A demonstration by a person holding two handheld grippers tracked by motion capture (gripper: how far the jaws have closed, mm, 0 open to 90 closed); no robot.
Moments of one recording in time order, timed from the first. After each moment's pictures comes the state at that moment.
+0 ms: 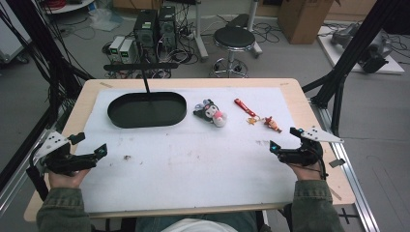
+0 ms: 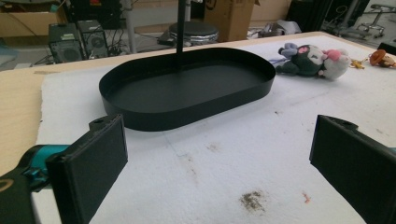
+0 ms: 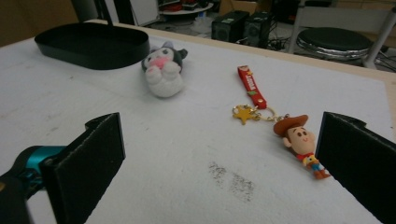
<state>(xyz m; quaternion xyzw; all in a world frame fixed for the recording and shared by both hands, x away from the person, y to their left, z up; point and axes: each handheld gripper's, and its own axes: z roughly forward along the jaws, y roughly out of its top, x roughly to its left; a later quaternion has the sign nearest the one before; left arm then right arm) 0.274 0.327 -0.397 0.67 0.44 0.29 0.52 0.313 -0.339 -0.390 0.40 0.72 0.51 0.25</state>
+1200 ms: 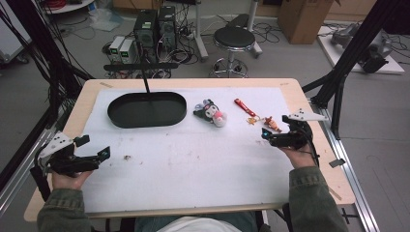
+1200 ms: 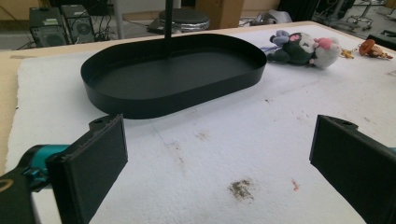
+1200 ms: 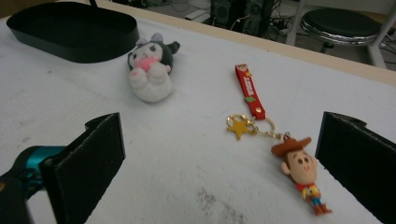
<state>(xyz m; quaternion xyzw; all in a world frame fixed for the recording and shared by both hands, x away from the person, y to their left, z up) 0.276 0.323 -0.403 0.68 0.44 0.26 0.52 0.361 -0.316 -0.372 0.41 0.75 0.46 0.24</state>
